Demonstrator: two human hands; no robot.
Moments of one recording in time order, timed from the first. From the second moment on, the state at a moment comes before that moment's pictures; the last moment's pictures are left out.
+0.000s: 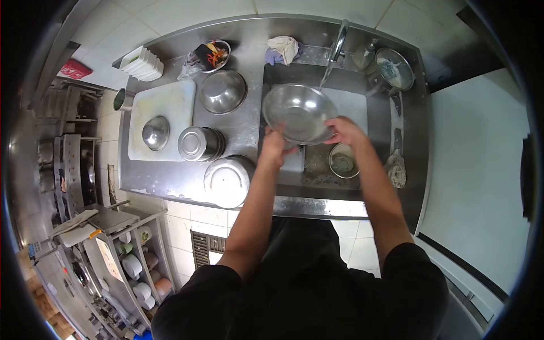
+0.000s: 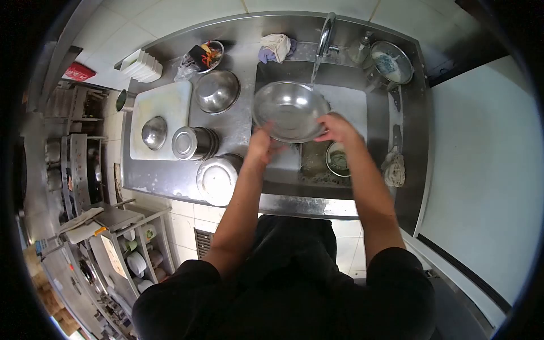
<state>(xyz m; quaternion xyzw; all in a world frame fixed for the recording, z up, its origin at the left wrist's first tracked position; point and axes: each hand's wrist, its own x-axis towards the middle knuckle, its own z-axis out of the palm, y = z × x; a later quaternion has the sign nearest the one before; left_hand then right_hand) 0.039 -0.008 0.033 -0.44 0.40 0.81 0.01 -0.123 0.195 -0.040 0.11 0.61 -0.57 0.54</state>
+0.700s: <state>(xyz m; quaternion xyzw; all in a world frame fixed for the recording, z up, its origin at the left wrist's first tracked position) -0.012 -0.119 0.123 0.01 0.96 0.17 -0.23 -0.182 0.165 0.009 -0.42 0.90 -0.14 0.00</state>
